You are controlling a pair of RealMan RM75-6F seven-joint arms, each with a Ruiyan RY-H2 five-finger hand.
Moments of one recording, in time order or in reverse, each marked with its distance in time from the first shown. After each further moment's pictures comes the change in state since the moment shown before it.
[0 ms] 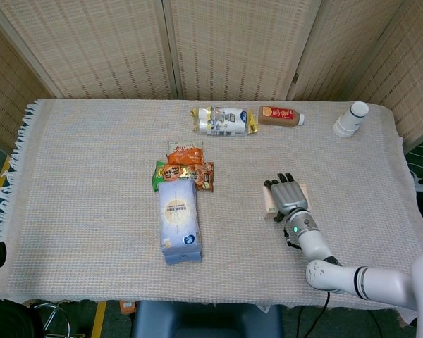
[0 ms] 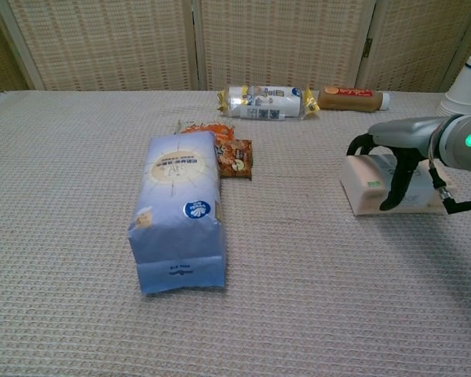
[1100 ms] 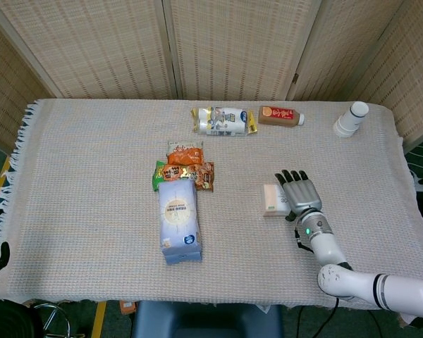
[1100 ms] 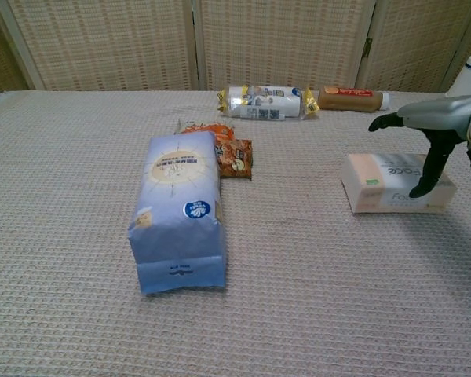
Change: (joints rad) left arm -0.003 -0.009 0.008 -0.007 0.021 0.013 0.035; right arm -0.077 0.103 0.068 -0.142 0.022 0.052 -0.120
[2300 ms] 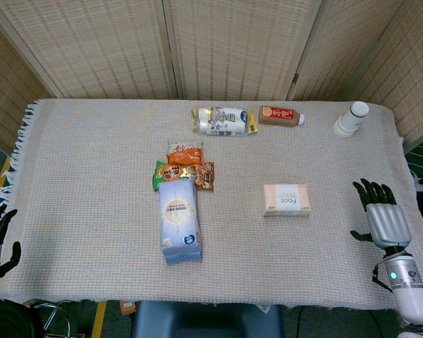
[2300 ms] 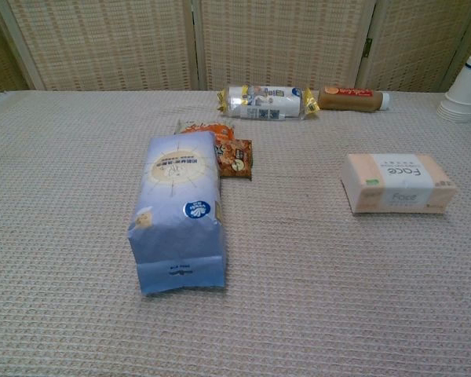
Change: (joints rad) left arm -0.023 -0.047 0.014 0.036 0.031 -0.010 0.064; right arm -0.561 0.196 -0.030 0.038 -0.752 0.230 0.531
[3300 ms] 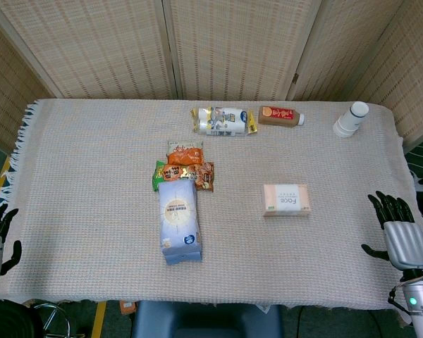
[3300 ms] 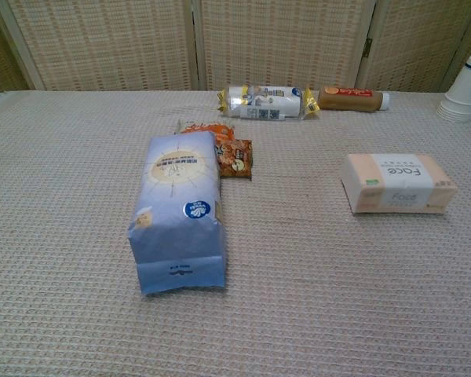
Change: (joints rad) left arm -0.014 -0.029 -0.005 0.036 -0.021 -0.017 0.032; right arm -0.122 0.003 -0.100 0.078 -0.188 0.198 0.214
